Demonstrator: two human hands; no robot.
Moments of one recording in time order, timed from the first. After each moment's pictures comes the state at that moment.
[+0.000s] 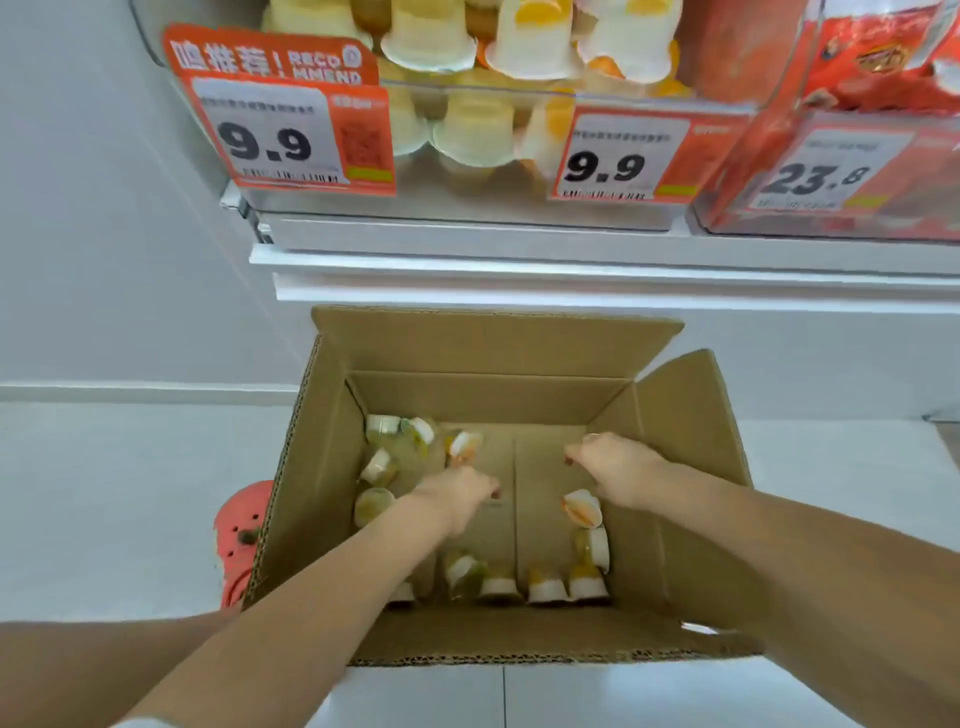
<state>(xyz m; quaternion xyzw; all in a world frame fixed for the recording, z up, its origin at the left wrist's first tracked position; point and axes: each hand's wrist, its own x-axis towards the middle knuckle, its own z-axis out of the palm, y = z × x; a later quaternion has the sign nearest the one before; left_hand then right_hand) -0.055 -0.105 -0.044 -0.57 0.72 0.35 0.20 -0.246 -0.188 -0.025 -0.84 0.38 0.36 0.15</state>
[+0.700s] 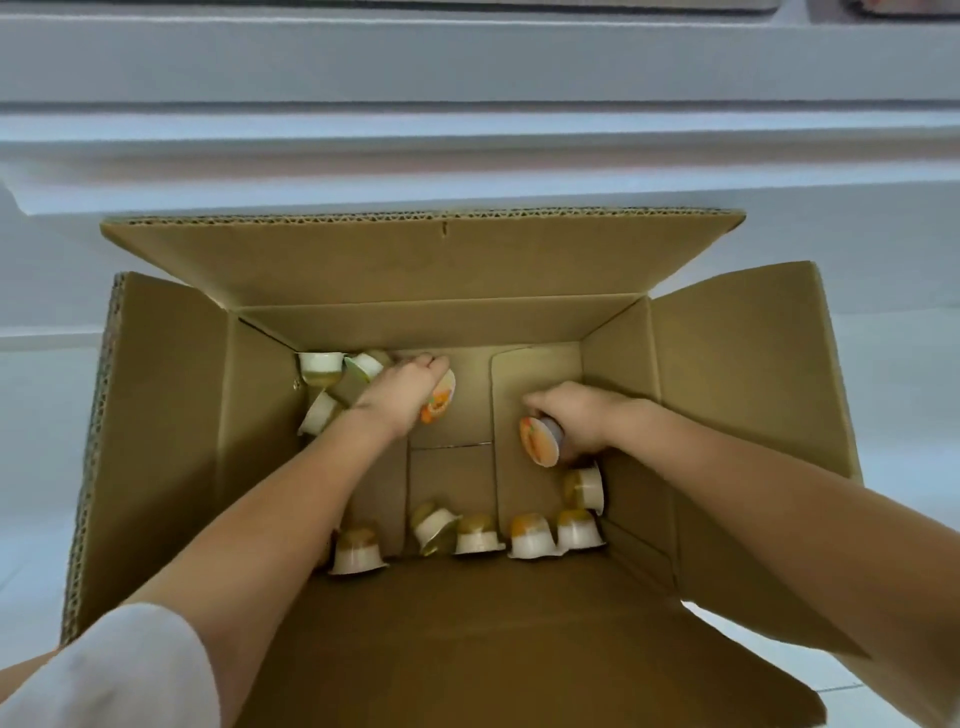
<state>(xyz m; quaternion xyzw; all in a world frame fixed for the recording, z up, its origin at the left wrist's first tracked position) -0.031 -0.173 -0.166 -0.63 0.71 0.29 0.14 -0.251 -0.221 -0.136 -0.79 0.36 0.35 0.35</state>
